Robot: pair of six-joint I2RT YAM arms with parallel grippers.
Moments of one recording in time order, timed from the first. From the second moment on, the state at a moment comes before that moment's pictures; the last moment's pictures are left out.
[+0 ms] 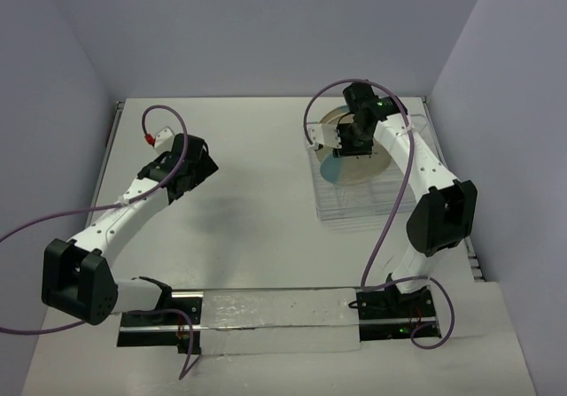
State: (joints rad) left arm -0.41 1.31 1.00 -0.58 -0.46 -0.90; right arm 0.29 1.71 1.66 -1.13 -0.06 -1.39
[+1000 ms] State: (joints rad) left arm -0.25 1.40 1.15 -0.29 -0.31 -0.76; right arm 0.21 1.16 1.28 -0.26 0.20 -0.40
